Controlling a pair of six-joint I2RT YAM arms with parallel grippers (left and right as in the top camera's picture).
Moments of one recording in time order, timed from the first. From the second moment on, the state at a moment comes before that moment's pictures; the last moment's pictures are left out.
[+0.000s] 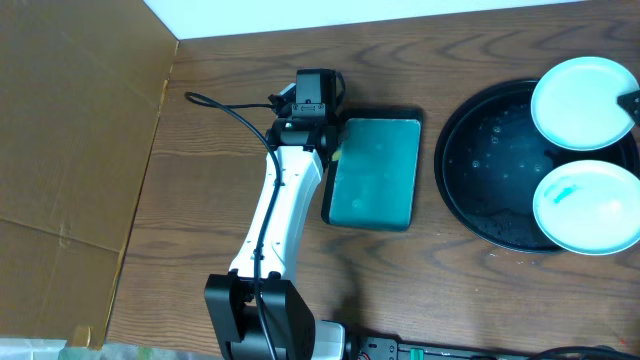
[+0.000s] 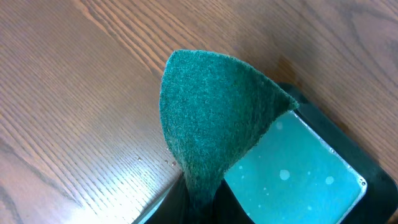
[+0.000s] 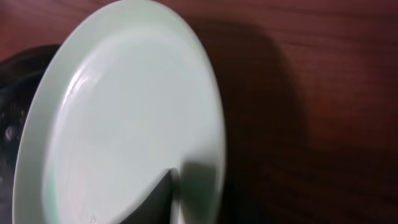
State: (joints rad) left arm -0.03 1.56 1.29 -0.81 -0.35 -0.67; right arm -0.22 2.13 1.32 -0.13 -0.66 -0.21
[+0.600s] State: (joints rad) left arm -0.03 1.56 1.29 -0.81 -0.35 -0.67; right arm -0.29 2.13 1.32 0.13 -0.80 0.13
